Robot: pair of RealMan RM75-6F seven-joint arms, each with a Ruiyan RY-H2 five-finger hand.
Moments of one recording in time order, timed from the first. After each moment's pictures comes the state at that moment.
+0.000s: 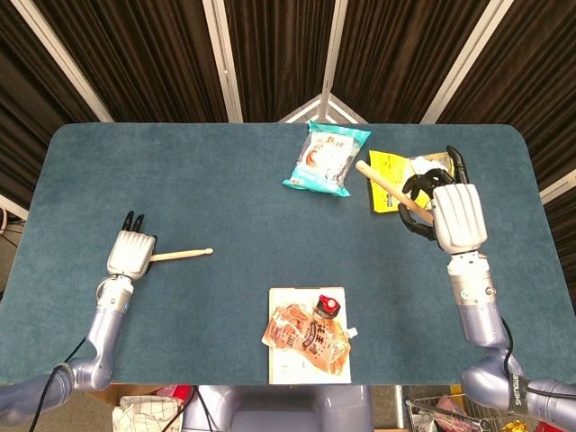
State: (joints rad) left arm -0.57 -1.70 -0.12 -1.07 1.10 1.09 0.64; right arm 0.56 -1.26 0.36 -1.68 -1.29 1.35 -0.14
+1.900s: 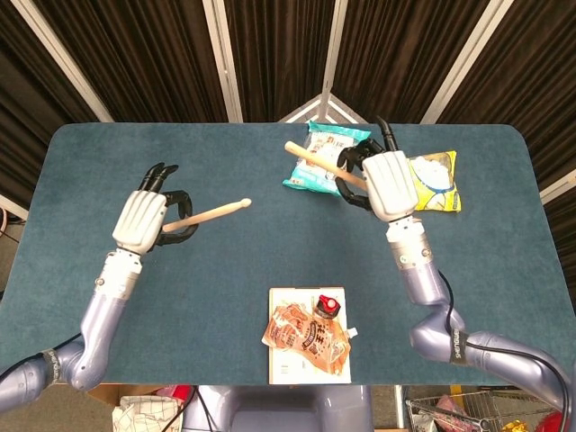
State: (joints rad) left arm -0.64 -1.41 -0.32 -1.66 1.22 1.21 0.17; right arm 0.81 -1.47 0.43 -1.44 -1.30 1.24 -0.15
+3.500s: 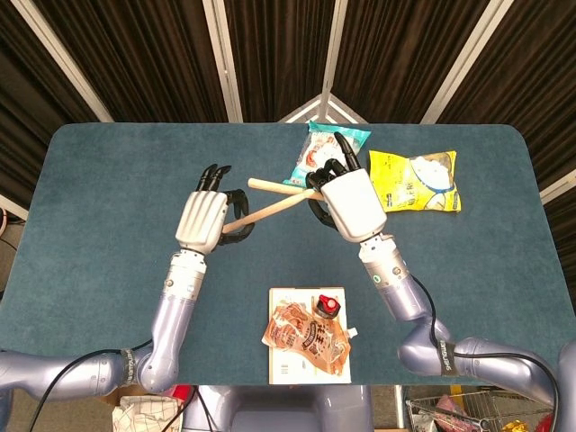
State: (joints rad) left arm -0.84 -1.68 -0.43 -1.72 0.95 1.34 0.55; right arm 0.85 -1.48 0.37 -1.56 -1.33 1.26 -0.42
